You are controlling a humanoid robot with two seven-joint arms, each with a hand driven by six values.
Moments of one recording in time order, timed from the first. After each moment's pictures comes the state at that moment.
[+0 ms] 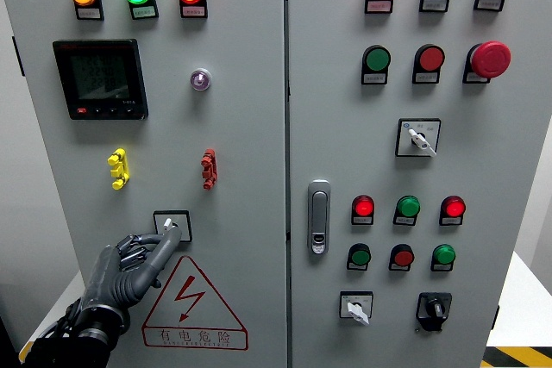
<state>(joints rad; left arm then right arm) -0.50 -0.10 -1.54 -1.61 1.54 0.26 0.55 -0.03 0.12 -0.03 -0.16 0.09 0.17 -0.04</state>
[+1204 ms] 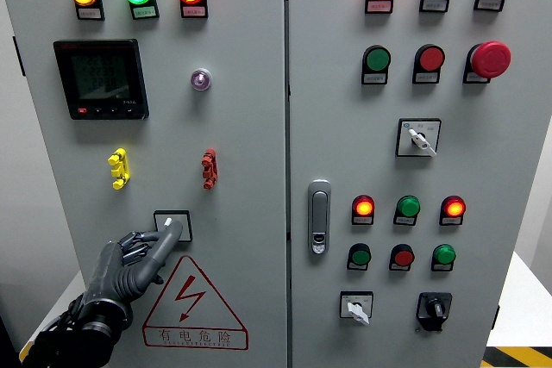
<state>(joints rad) -0.53 -0.09 -1.52 -1.61 1.55 0.28 0.60 -0.03 0.12 -0.03 -0.16 0.09 0.17 -0.04</state>
